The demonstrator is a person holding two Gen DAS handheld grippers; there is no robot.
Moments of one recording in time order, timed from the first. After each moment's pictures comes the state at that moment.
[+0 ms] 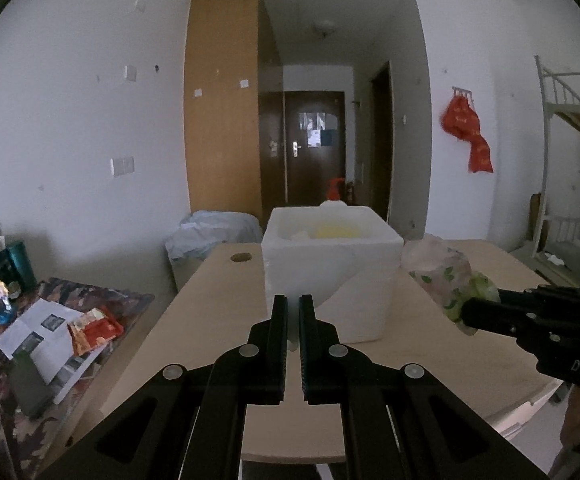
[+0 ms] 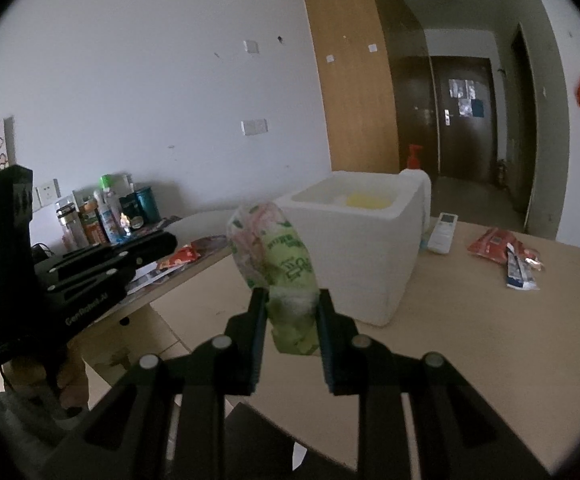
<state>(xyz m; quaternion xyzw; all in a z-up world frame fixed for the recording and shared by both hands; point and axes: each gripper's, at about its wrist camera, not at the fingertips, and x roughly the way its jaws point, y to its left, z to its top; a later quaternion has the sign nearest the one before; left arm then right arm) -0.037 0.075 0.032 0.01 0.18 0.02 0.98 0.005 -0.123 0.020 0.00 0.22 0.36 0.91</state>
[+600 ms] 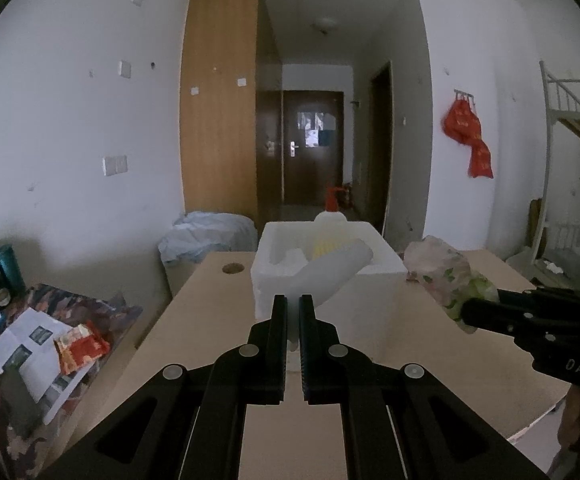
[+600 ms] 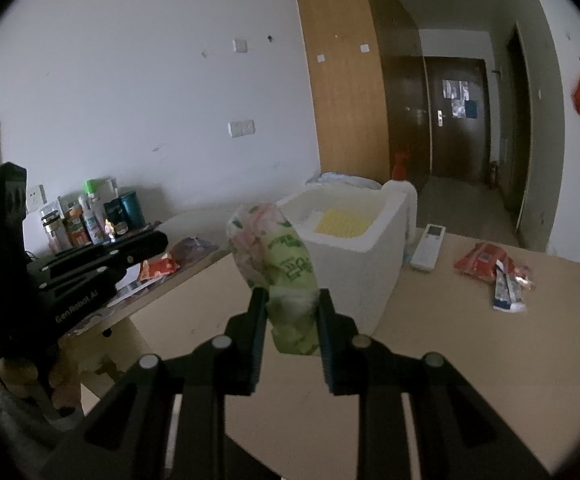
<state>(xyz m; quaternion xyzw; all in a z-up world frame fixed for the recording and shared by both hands) 0.001 0.072 0.052 0.00 0.18 0.02 0.98 0.043 -0.126 0.040 0.00 0.22 0.34 0.91</state>
